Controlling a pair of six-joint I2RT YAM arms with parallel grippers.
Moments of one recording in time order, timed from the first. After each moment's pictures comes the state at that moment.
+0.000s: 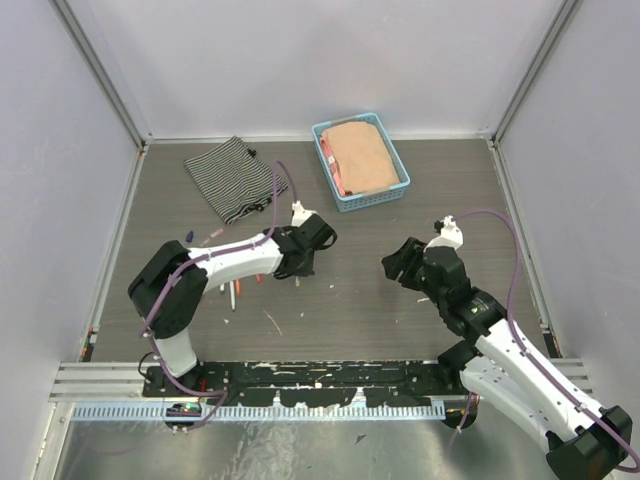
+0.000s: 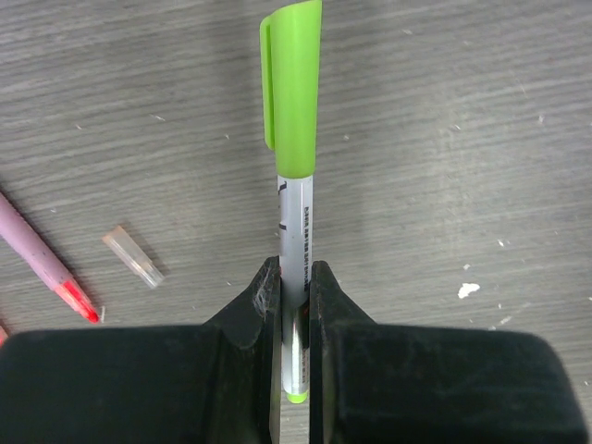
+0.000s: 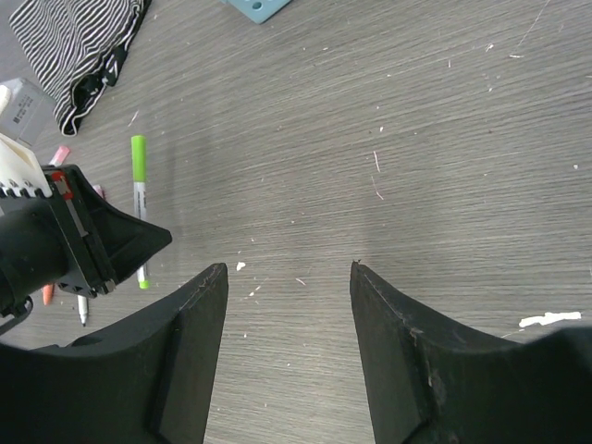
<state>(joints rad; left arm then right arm) -0.88 1.78 1.16 -0.52 -0.36 -0.66 0.54 0.64 0.52 -0.38 0.21 0.74</state>
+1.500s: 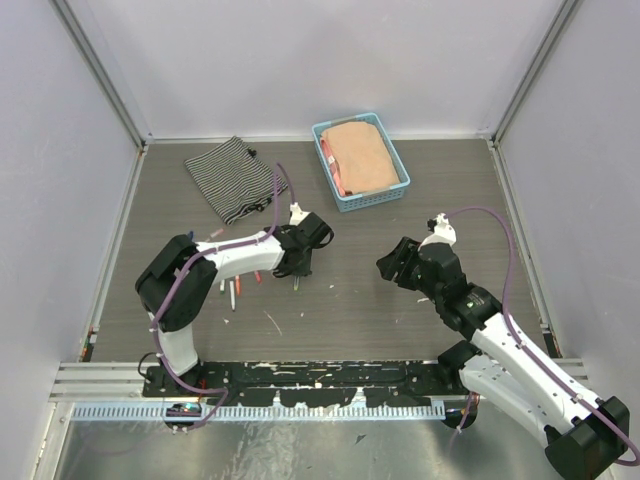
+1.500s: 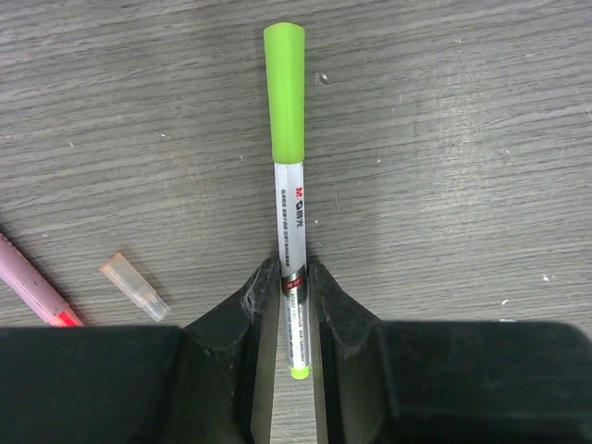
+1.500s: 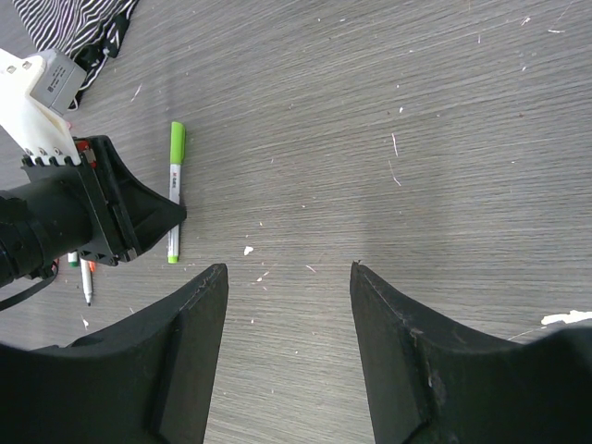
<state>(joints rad) -0.83 1.84 1.15 -0.50 -0.32 -0.64 0.54 0.71 0.54 -0.37 0.15 0.74</state>
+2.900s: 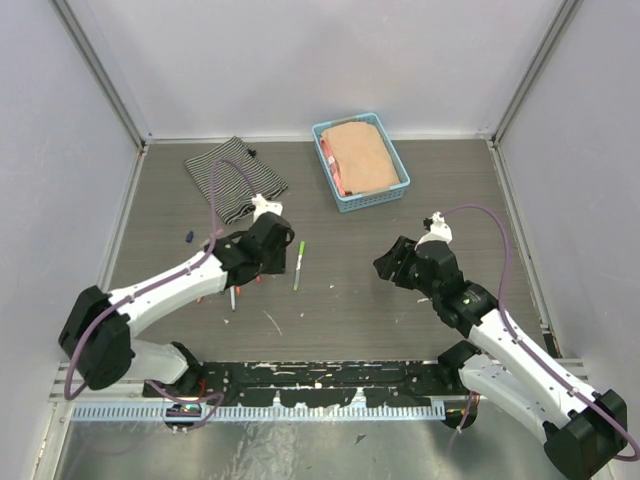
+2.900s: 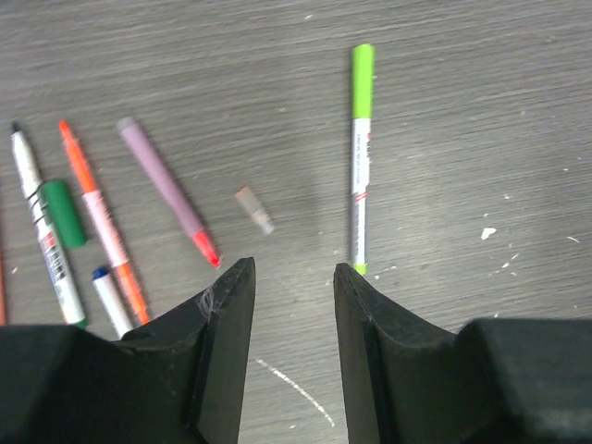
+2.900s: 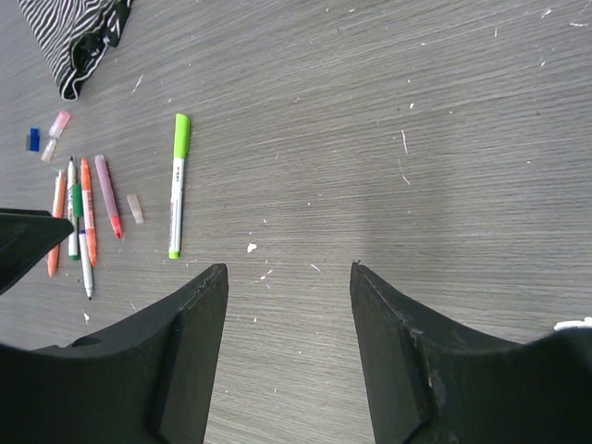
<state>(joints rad) -0.79 1.38 0.95 -0.48 -0.35 -0.55 0.54 0.74 0.54 -0.34 0.13 0.74</state>
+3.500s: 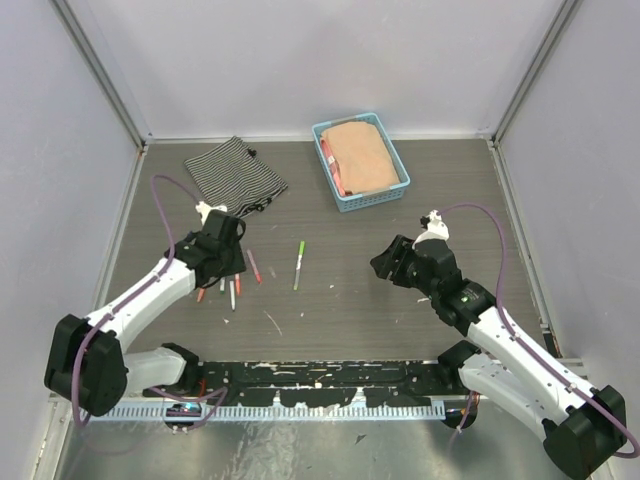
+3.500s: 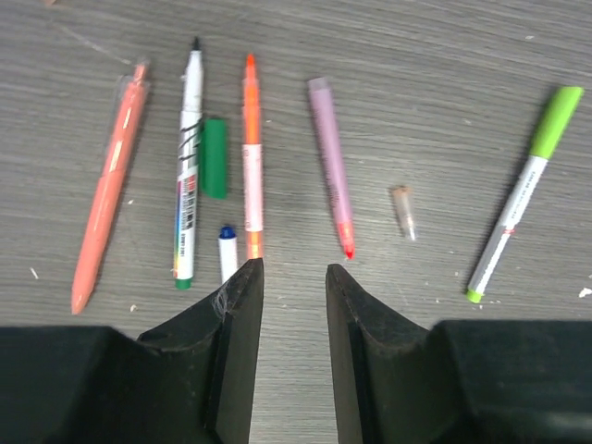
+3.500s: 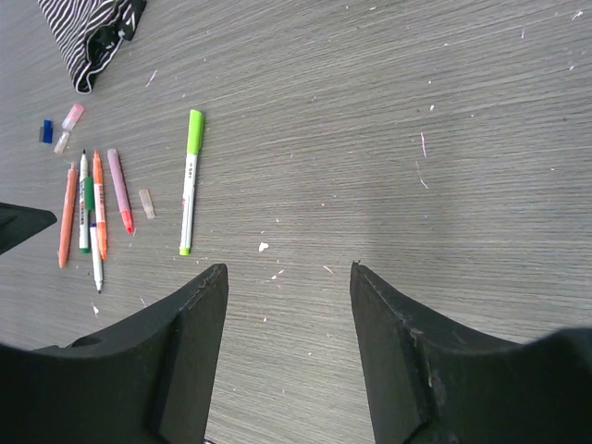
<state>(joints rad) -0.48 1.21 0.78 -0.53 -0.24 -0.60 0.54 0.77 0.54 -0.31 0.09 0.74</state>
